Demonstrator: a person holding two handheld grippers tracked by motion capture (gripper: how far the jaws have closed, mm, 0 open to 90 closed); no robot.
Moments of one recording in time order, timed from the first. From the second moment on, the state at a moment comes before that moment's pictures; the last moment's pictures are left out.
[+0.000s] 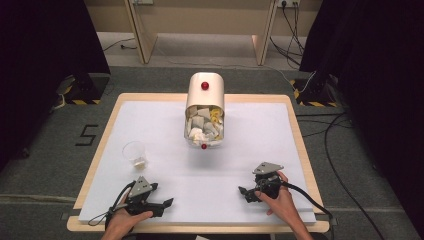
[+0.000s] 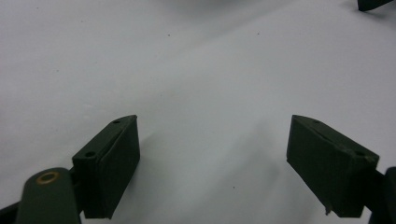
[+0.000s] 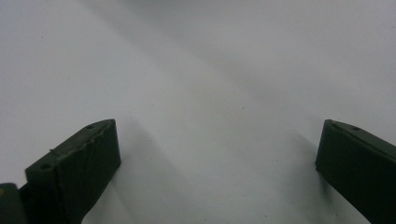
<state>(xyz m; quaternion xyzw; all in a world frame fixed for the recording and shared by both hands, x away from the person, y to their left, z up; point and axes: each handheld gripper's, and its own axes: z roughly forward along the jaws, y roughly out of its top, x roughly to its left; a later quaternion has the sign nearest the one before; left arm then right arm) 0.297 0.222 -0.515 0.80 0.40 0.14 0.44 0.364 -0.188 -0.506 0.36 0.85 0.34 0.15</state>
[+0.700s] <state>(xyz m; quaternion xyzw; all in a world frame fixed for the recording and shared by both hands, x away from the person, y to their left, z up) 0.283 0.218 -0.523 0.79 0.39 0.19 0.43 0.364 -0.188 -0.506 0.36 0.85 0.34 0.16</state>
